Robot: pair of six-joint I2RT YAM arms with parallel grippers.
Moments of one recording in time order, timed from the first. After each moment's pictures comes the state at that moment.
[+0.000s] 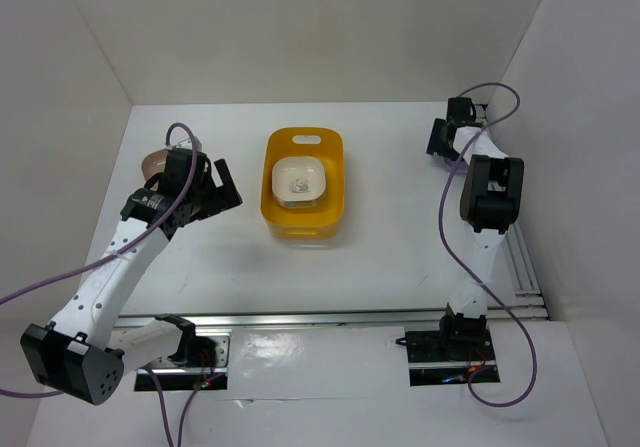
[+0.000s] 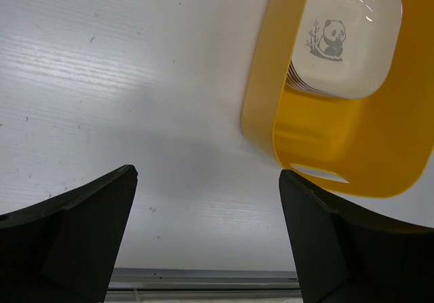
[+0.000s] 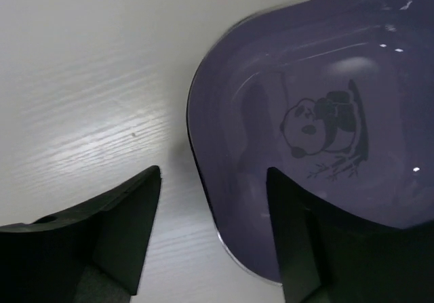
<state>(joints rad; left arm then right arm) -0.28 1.10 1.11 -0.81 -0.15 -0.61 -0.12 2.25 1.79 -0.40 0.13 0.15</state>
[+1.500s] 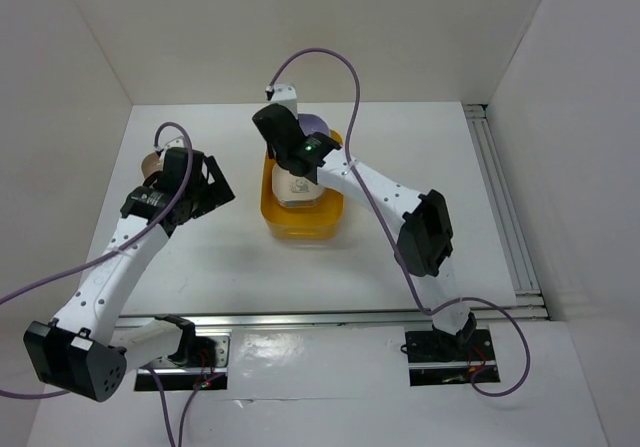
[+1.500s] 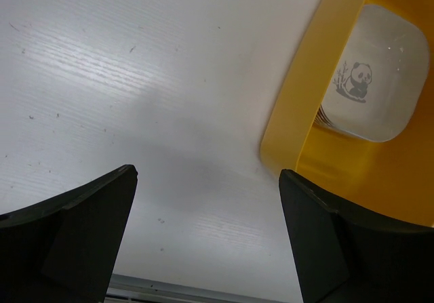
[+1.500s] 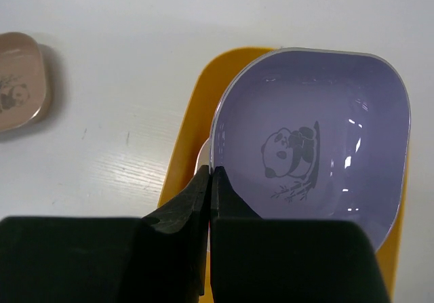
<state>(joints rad) -0.25 1.13 1.11 -0.81 -0.25 -0.67 0.86 2.10 2.08 -0.51 0.57 0.36</state>
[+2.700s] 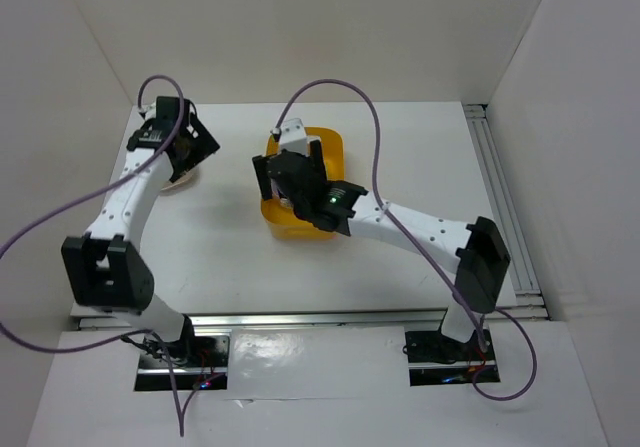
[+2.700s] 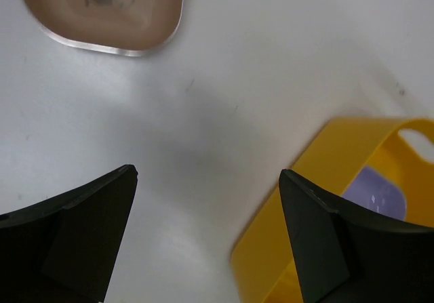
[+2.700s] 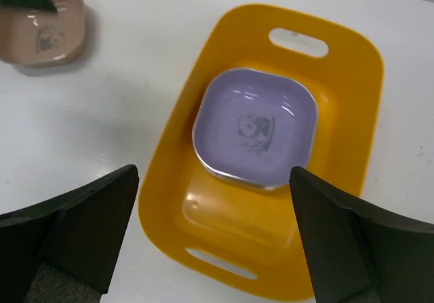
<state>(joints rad) -0.06 1.49 1.41 -0.77 -0.24 -0.71 1.04 1.74 1.56 -0.28 0.67 0.31</state>
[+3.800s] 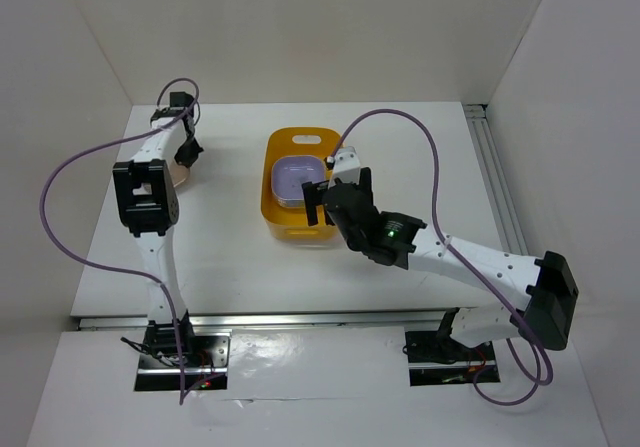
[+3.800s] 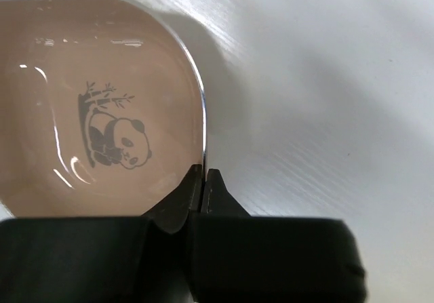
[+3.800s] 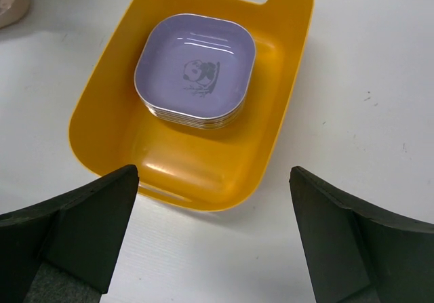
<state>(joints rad) 0.10 2.31 1.97 -0.77 -0.31 -0.46 1.03 1.30 1.06 -0.22 0.68 0.34</state>
